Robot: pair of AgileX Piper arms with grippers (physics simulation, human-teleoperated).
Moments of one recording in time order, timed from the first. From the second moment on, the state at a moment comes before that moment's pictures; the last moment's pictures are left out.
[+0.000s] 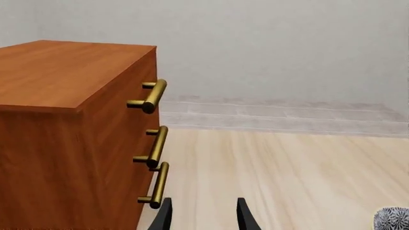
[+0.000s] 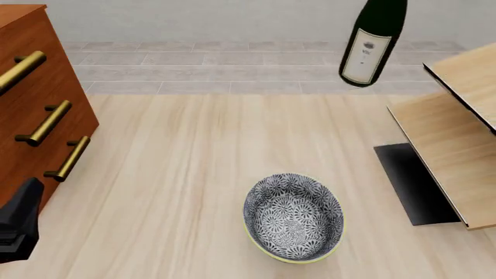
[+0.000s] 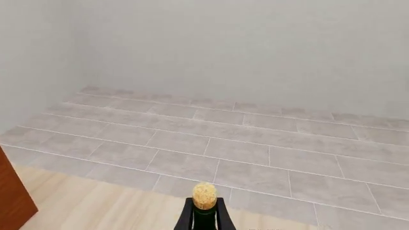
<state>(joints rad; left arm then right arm) 0.00 0.00 0.00 0.01 -0.05 0.24 1.20 -1.30 0.20 0.00</state>
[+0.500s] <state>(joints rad) 0.00 0.00 0.00 0.01 -0.05 0.09 1.10 -1.31 0.25 0.03</state>
